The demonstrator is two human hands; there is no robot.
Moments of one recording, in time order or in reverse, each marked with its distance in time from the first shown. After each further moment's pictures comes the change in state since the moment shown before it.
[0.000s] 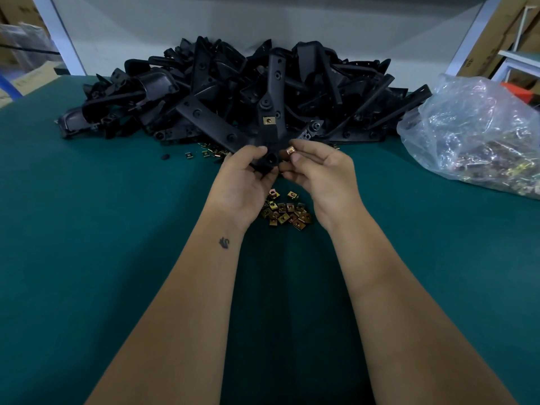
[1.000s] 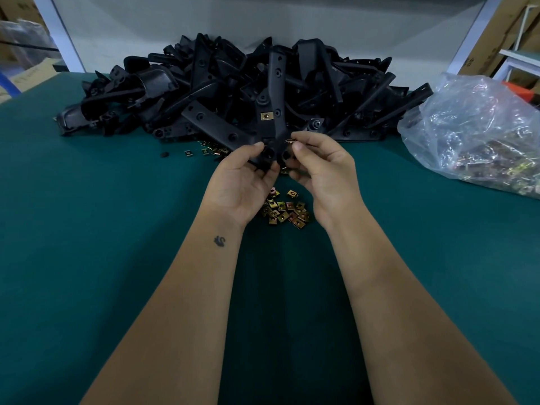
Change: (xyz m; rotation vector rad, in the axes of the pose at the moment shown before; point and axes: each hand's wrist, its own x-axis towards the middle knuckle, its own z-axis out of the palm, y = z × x) left_hand -0.001 0.000 -0.004 -0.091 -0.033 -0.036; right_hand -0.001 0.001 -0.001 -0.006 0.013 -0.028
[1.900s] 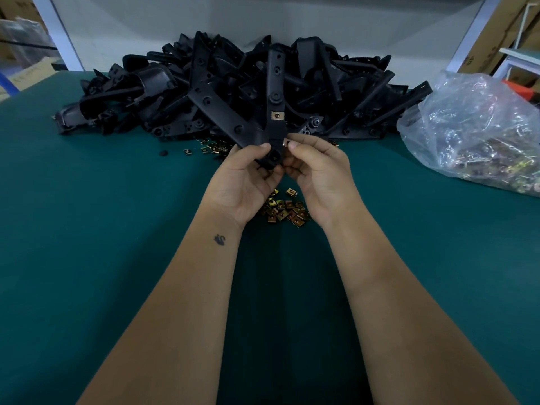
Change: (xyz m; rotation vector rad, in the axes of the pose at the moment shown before) left_hand 0.002 -0.001 -0.001 0.080 -0.091 -0.001; right_hand -0.001 -0.004 0.005 0.169 -0.054 0.072
